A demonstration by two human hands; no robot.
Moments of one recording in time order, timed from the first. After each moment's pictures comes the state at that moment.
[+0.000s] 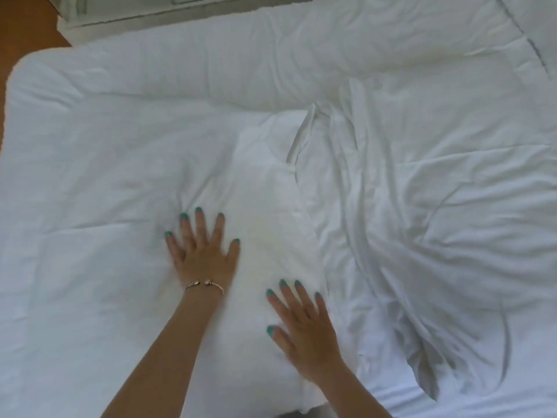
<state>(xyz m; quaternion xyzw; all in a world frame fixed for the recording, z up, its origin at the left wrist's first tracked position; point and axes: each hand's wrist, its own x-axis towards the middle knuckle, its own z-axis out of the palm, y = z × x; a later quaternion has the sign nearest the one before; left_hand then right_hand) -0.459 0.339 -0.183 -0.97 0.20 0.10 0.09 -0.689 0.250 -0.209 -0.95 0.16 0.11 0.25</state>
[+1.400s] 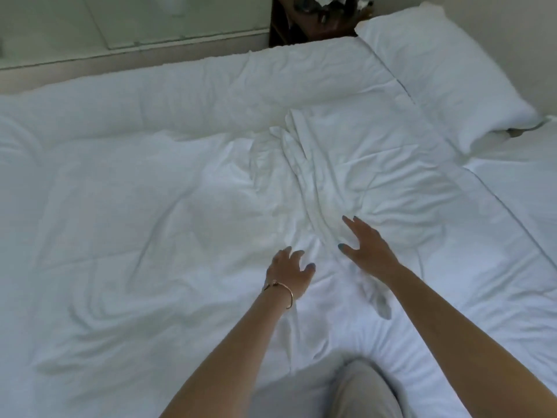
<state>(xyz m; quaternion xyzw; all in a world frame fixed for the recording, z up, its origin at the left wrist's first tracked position) -0.570 0.301 -0.103 -0.81 0.34 0.45 -0.18 -0.703 0.144 -0.082 -0.85 0.45 0.12 0.24</state>
